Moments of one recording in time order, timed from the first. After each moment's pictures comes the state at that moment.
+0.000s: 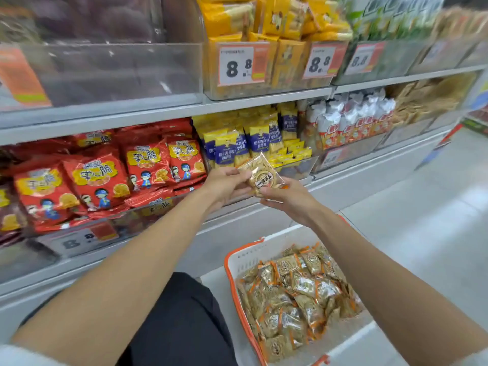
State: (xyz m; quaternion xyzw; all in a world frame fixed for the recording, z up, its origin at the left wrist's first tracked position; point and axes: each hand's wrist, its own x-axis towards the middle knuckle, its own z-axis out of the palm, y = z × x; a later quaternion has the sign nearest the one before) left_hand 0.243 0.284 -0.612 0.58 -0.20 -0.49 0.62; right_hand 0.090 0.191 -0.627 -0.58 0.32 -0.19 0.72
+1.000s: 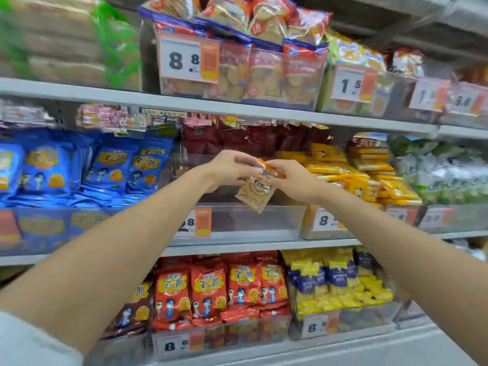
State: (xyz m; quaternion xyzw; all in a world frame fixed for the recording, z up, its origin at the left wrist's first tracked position) left_hand 0.412 0.406 -0.334 0.70 -0.43 -0.15 0.55; right_hand 0.291 0.270 -0.339 -0.94 0.08 -0.24 0.25
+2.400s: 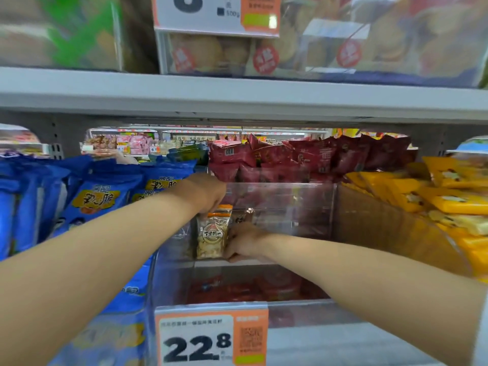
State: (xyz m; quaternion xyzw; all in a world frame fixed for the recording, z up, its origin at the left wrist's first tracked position) left_hand 0.632 0.385 -0.342 0.90 -0.39 0.11 -0.18; right_hand 0.574 0.280 -0.449 -0.85 0.13 -0.02 0.51
